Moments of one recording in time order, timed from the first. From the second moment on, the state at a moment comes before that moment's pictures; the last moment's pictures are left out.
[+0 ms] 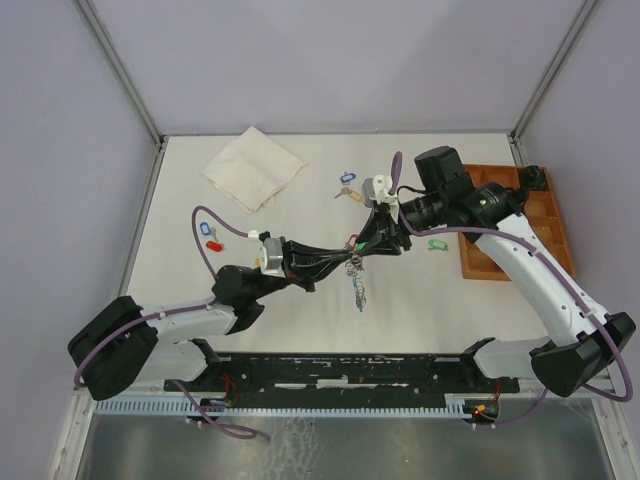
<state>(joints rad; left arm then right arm) -0.86 1.22 0.38 1.42 0.43 -0.23 0.54 1.30 1.44 -0.94 -0.99 -0.73</state>
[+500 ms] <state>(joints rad) -0.86 1.22 0.38 1.41 0.39 -0.23 0.56 1.30 1.44 -0.94 -1.01 -0.71</state>
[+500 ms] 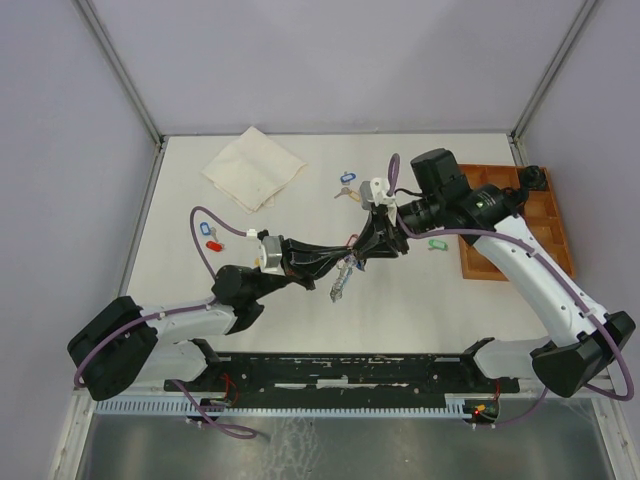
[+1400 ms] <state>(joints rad) -0.85 0.91 0.36 1.02 0.28 -0.24 0.60 1.30 1.50 -1.16 -0.75 -0.97</state>
